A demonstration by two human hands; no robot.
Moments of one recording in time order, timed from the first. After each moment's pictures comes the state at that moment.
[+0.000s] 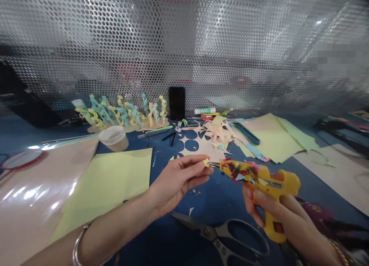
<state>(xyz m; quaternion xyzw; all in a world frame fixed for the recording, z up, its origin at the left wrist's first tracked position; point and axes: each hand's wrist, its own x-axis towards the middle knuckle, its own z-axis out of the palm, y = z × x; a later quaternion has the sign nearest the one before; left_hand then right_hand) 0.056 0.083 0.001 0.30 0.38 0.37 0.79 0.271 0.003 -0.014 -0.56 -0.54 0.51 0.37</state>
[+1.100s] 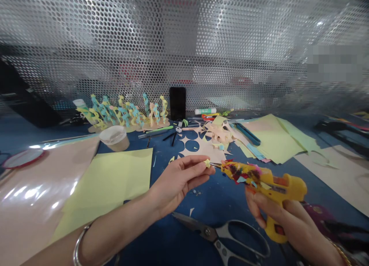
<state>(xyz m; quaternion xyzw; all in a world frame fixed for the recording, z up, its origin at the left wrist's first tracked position) 0.056 0.084 -0.002 0.29 0.37 0.37 0.80 0.268 0.003 -0.010 -0.61 -0.57 0.45 0.33</state>
